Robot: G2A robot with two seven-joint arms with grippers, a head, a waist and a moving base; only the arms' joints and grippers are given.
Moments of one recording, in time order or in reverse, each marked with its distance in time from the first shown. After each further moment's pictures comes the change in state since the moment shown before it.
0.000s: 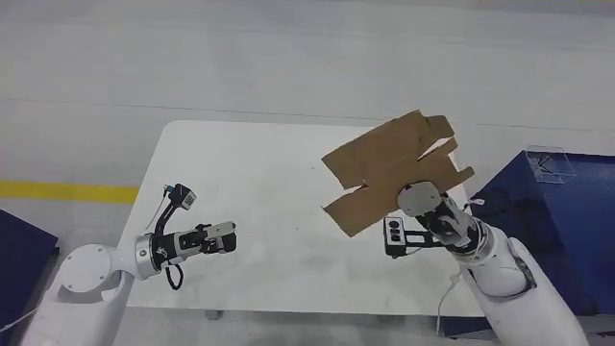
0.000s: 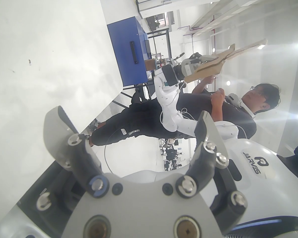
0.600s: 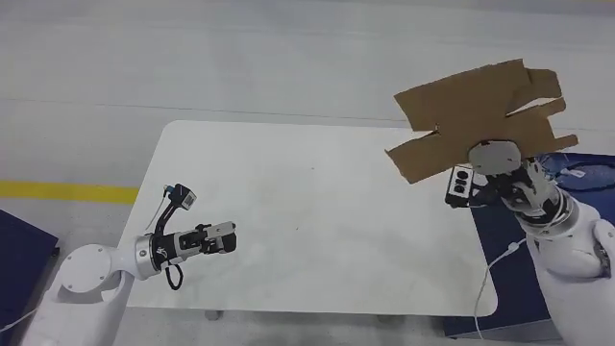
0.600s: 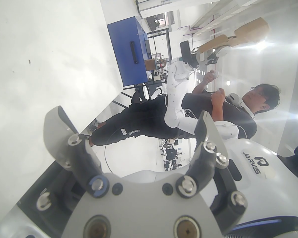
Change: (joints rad) left arm 0.000 0.000 0.000 0.000 0.000 0.000 0.000; right arm 0.004 0.021 0.326 -0.053 -0.536 -0.083 0.387
